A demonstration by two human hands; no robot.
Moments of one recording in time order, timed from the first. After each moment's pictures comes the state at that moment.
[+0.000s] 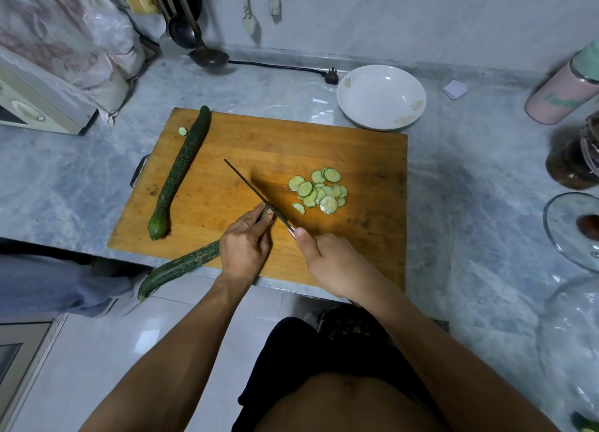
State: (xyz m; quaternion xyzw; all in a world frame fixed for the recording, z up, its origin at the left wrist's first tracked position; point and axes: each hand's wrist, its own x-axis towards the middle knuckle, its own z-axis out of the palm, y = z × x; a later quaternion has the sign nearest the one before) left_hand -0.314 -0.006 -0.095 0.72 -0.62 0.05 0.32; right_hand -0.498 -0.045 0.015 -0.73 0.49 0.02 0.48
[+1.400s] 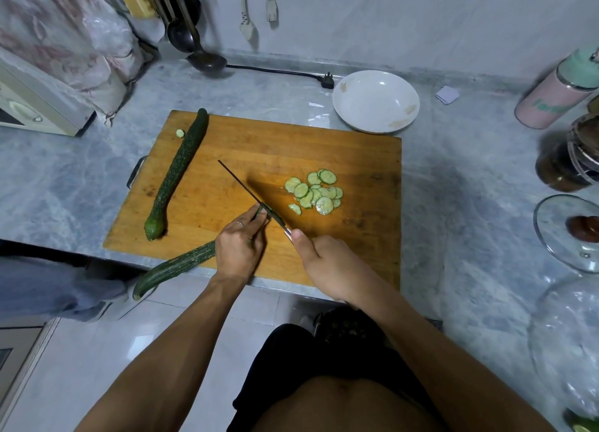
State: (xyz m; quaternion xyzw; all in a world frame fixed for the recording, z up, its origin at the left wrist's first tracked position) left_hand -0.313 -0.004 -0.093 0.73 -0.60 0.00 0.33; right_hand -0.505 -0.039 0.026 -0.74 0.47 0.01 0.48
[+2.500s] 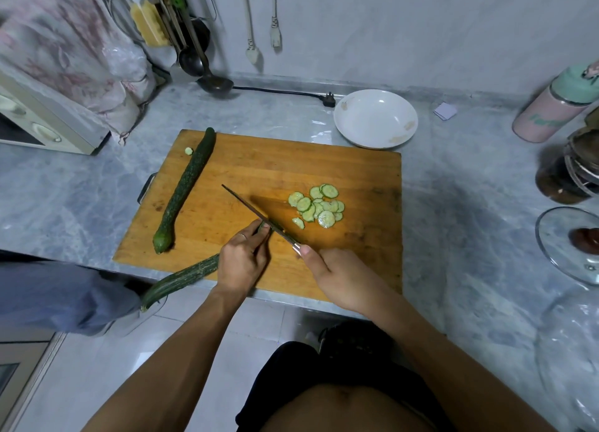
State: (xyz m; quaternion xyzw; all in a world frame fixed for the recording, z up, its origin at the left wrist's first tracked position) left_hand -0.311 0.000 -0.081 0.73 -0.61 -0.03 0.31; right_hand -0.518 -0.044 0.028 -0.77 0.45 -0.01 0.46
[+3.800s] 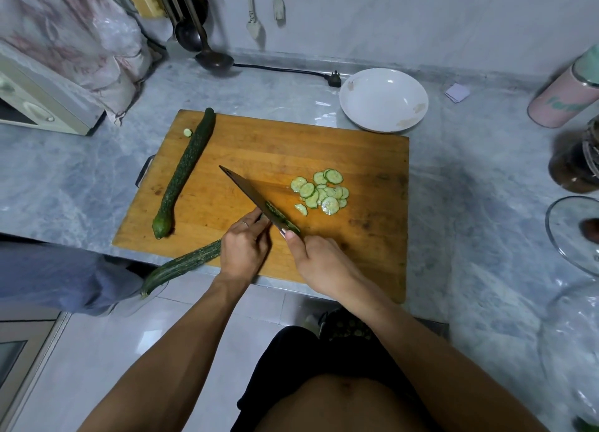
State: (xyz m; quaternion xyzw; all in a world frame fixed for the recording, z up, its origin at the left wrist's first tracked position) left_hand -0.312 -0.002 -0.089 0.73 -0.60 -0.01 0.31; right_hand -0.485 -0.038 0.007 -0.75 0.48 -0.01 0.45
